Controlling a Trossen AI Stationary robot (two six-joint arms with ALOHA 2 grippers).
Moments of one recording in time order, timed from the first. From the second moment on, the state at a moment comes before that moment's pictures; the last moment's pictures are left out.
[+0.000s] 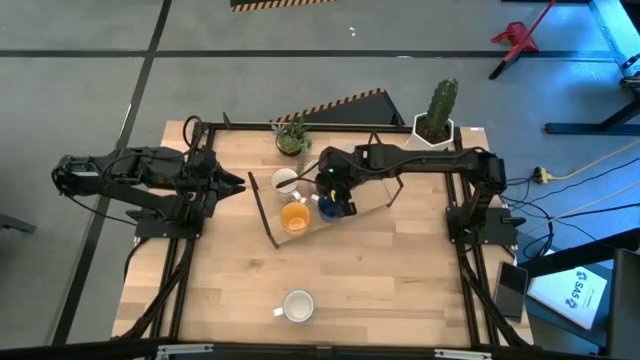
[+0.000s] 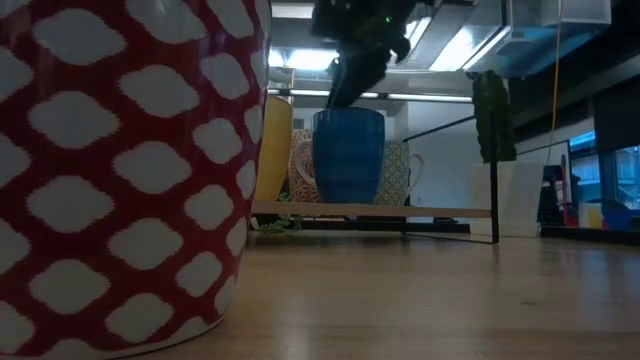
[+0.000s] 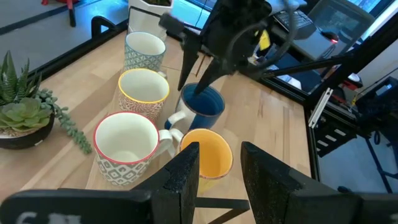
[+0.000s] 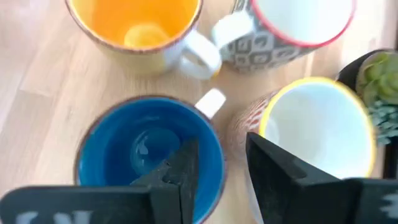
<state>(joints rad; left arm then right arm) -0.10 0.65 0.97 -0.73 -0.22 -0.52 -0.11 1.84 1.63 -0.82 -0.04 -0.39</state>
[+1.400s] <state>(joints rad) -0.11 0.65 0.97 -0.75 -0.05 -0.54 0.55 2.17 1.89 -0.53 -0.03 -0.45</state>
